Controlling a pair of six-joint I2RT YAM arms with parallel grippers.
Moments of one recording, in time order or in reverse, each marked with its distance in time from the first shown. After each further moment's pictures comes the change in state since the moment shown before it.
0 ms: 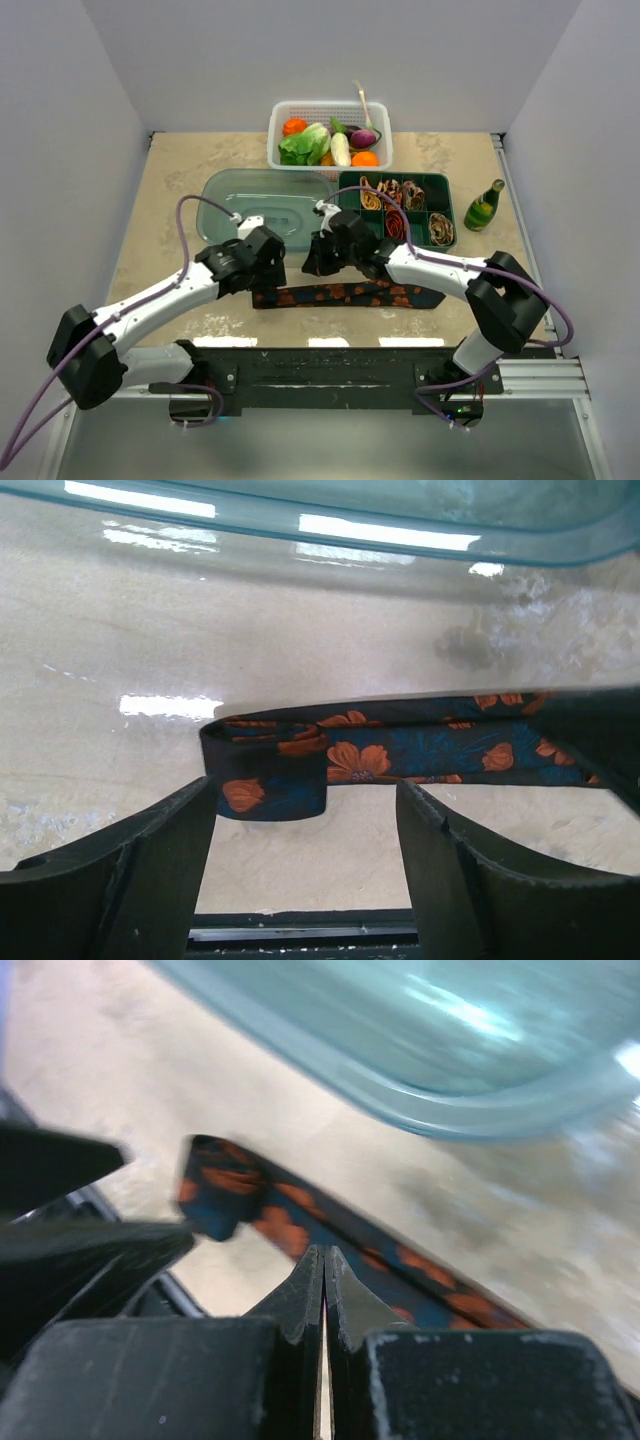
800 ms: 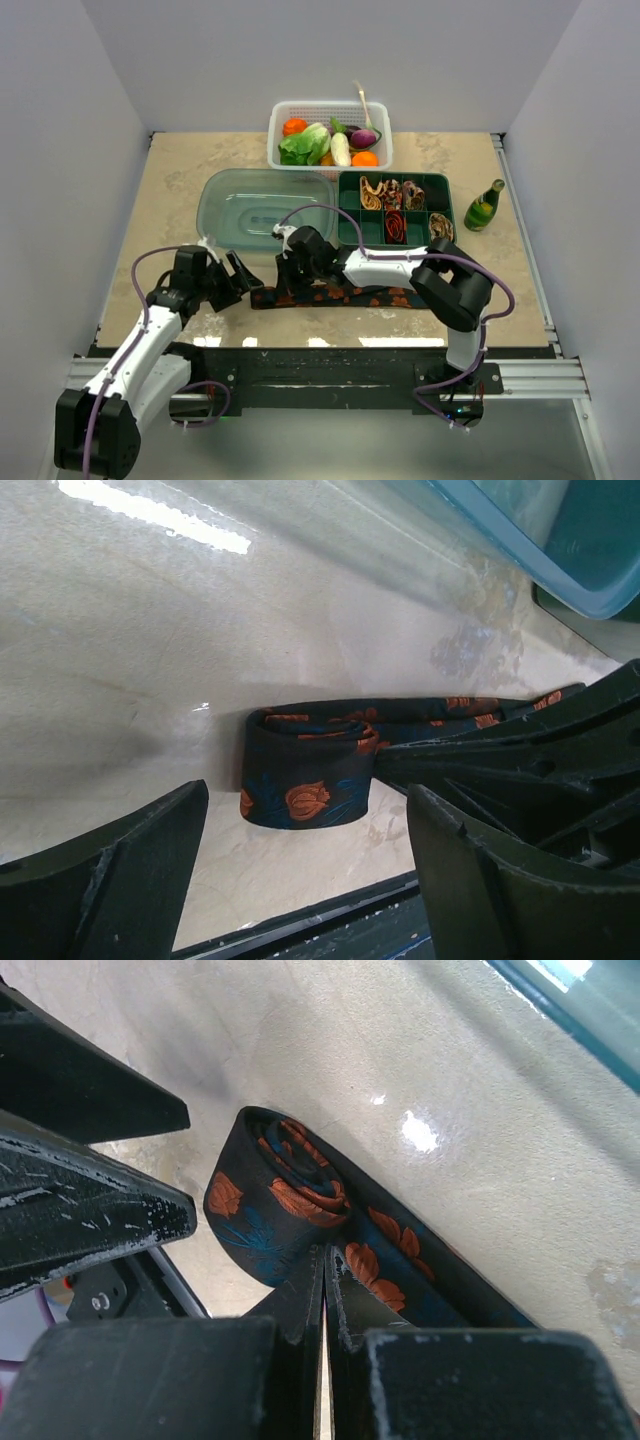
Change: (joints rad) left arm 0.628 -0.422 -0.483 0.309 0.676 0.067; right arm 0.175 0.297 0.208 0.009 -0.037 -0.048
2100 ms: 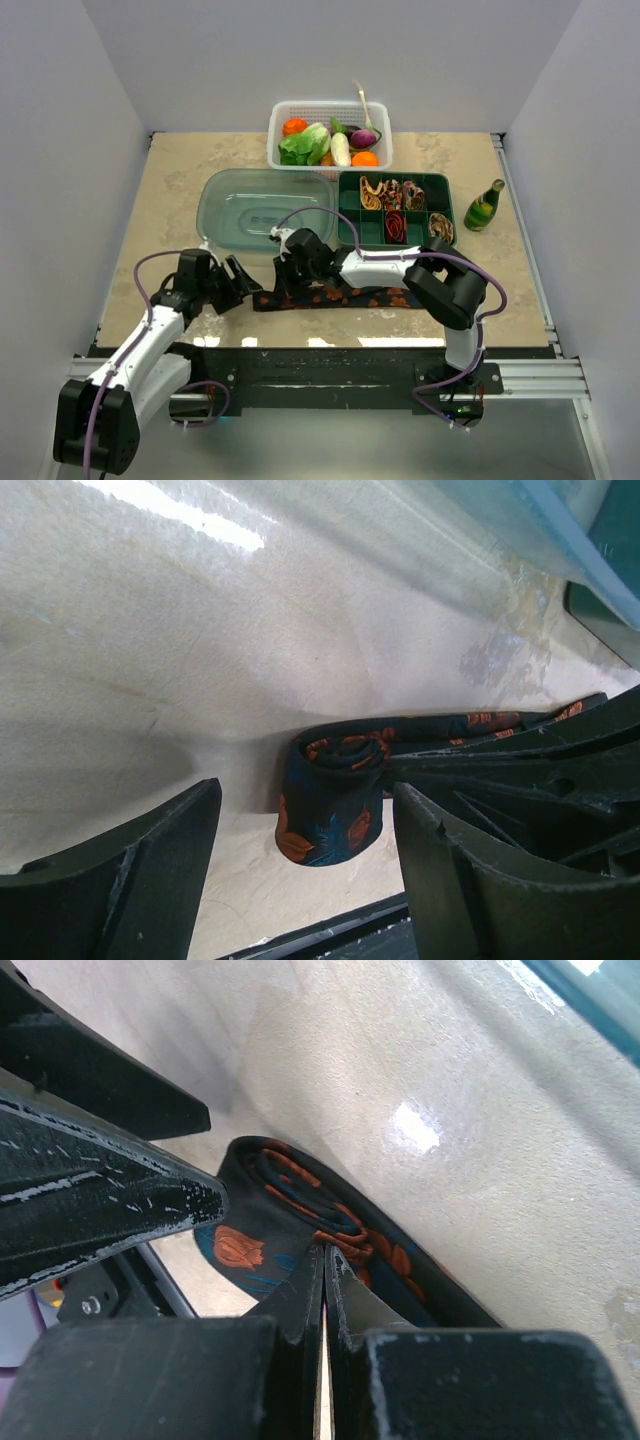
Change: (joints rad) left arm -0.007 0.038 -0.049 0.072 -0.024 -0.019; right arm 0.010 0.037 0.006 0.030 -0.012 -0.012
